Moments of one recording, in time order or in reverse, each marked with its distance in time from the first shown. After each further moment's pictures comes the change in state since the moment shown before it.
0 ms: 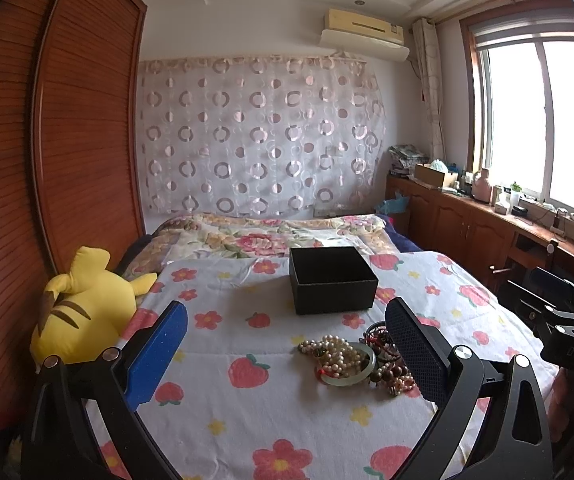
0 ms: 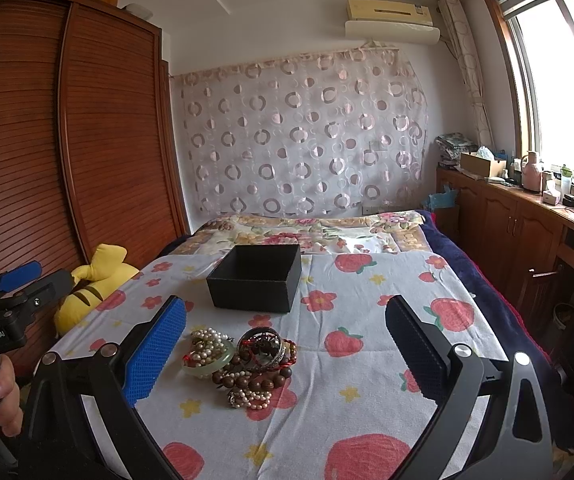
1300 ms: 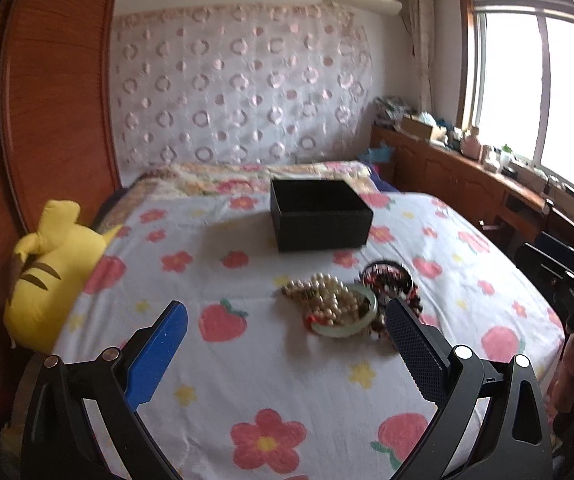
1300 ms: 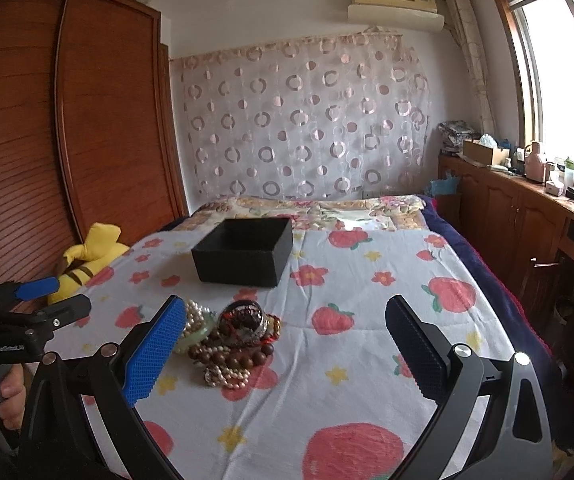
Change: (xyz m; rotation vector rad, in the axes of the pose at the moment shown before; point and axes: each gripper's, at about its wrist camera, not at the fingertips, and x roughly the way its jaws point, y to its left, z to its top) left arm 0.052 -0.003 -0.043 0.004 0.197 -0.083; right arm 0.025 -0.020 -0.027 -0.015 0.073 0.010
